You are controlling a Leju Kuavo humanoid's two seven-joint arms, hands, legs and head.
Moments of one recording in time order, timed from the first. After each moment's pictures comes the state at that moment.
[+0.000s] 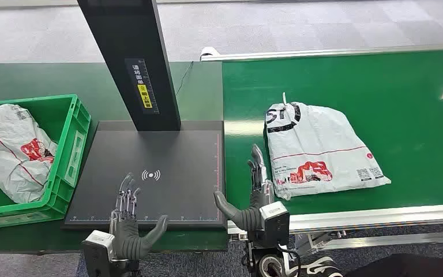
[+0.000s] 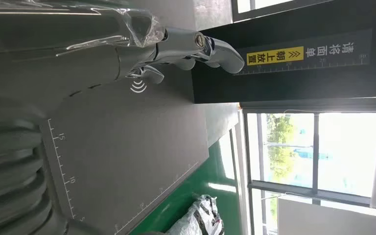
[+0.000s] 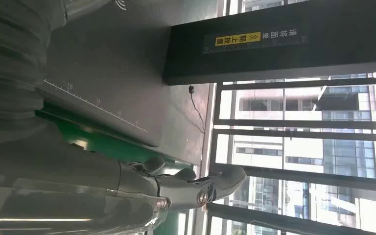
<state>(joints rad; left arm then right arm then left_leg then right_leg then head) 0.14 -0.27 -0.23 -1.34 -0.21 0.11 -0.61 0.03 0.29 0.27 -1.16 0.19 -0.19 -0.61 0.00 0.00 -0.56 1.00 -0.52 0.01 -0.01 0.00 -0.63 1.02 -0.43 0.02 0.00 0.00</state>
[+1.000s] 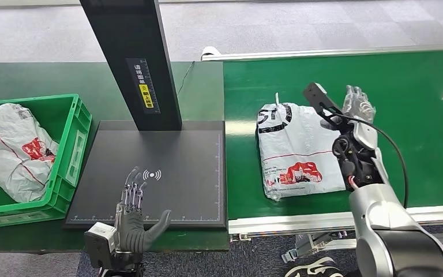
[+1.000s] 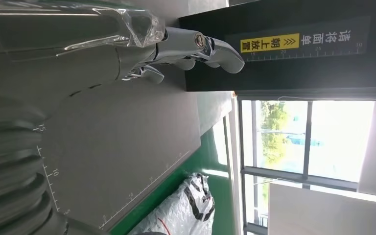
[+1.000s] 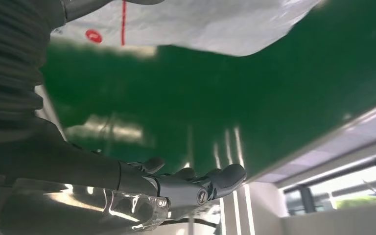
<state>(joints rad) 0.08 -0.27 -0.23 -1.29 -0.17 0.06 -0.61 -0.83 -0.17 0.00 -0.44 1.03 -0.06 0.32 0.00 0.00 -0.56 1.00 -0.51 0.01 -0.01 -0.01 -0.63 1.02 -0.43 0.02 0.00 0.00</state>
